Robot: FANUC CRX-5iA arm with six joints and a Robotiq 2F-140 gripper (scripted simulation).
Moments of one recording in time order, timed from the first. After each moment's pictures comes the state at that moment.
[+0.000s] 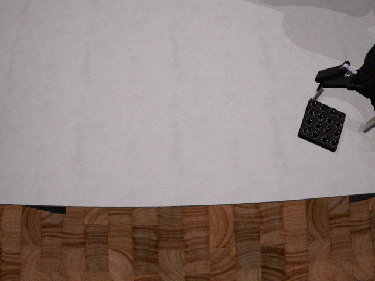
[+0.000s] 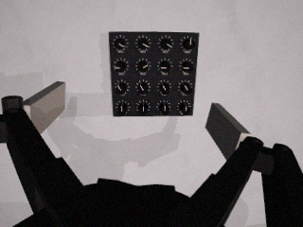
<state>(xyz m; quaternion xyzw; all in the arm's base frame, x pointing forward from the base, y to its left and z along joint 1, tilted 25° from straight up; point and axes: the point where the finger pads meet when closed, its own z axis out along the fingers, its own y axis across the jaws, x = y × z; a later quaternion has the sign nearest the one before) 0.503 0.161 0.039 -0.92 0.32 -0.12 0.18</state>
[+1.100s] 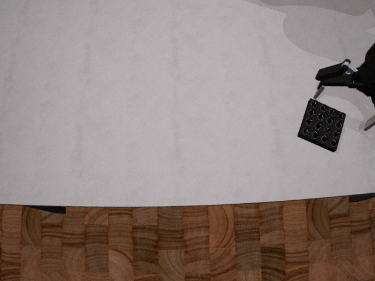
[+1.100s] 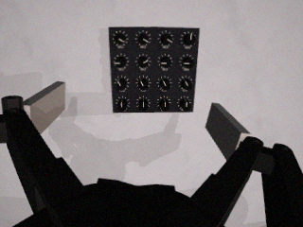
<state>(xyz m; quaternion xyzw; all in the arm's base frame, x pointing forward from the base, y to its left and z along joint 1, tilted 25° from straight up) 0.498 0.164 0.038 -0.92 0.32 -0.12 0.18</state>
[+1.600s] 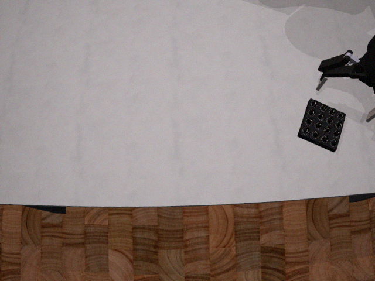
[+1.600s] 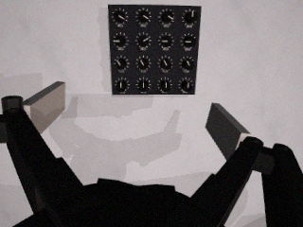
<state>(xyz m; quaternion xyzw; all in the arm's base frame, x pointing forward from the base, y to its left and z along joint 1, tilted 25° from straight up) 0.478 0.177 0.034 -0.92 0.32 -0.12 0.18</state>
